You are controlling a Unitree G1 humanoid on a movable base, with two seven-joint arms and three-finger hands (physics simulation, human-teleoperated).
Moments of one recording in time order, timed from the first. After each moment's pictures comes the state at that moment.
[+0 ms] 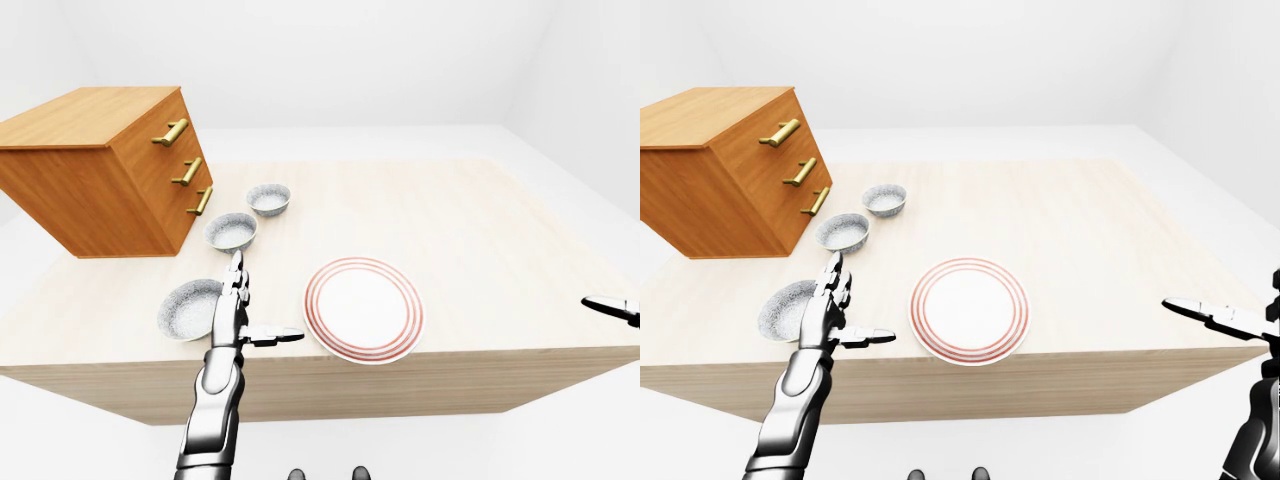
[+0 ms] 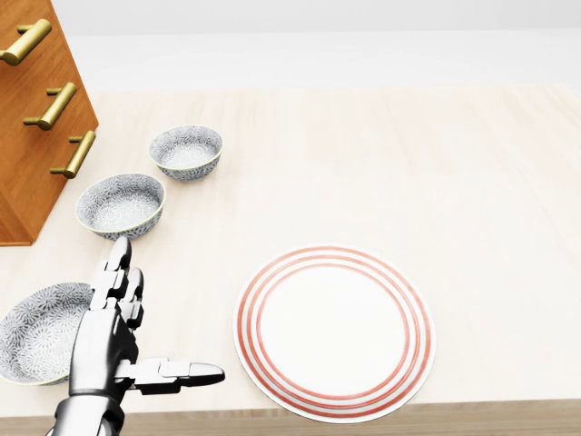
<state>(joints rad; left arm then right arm) 0.00 0.02 0.04 0.01 -0.01 0.01 -0.02 -0.01 -0.45 -0.84 -0.13 0.16 0.09 0.19</state>
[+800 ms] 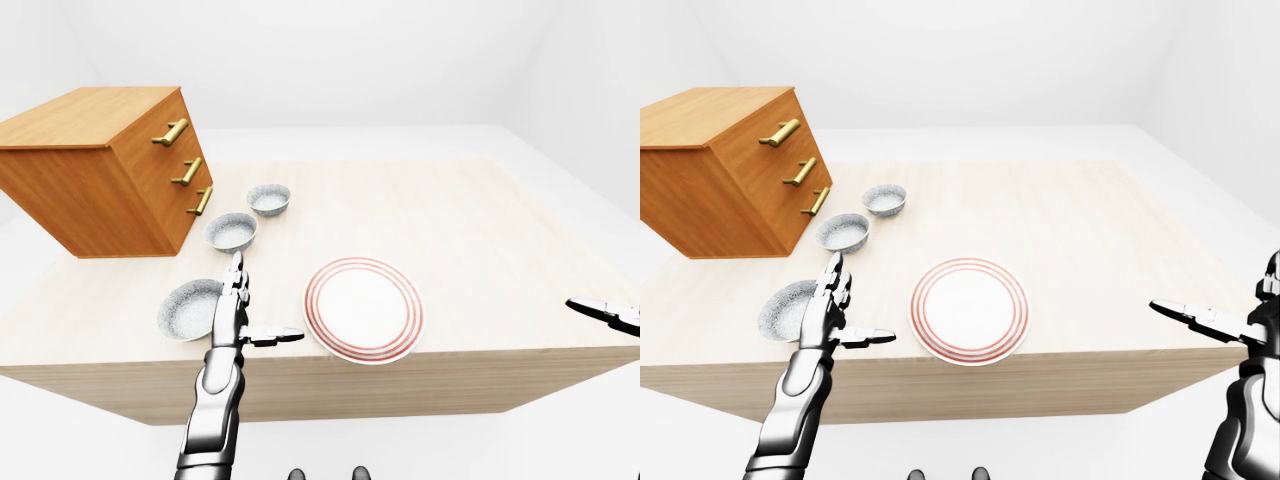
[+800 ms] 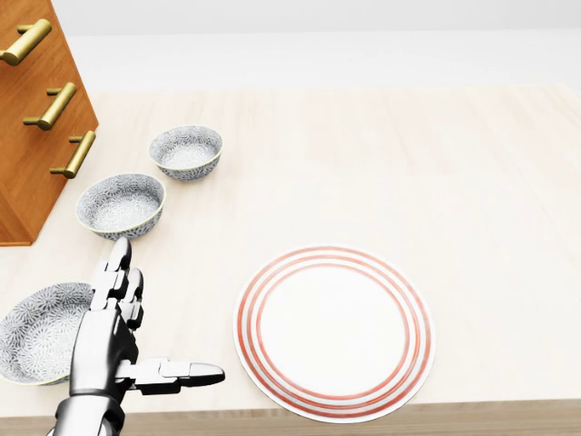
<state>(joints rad) 0.00 0.02 0.04 0.01 0.00 0.01 -0.02 0.00 -0.41 -0.80 -0.11 0.13 0.09 0.11</state>
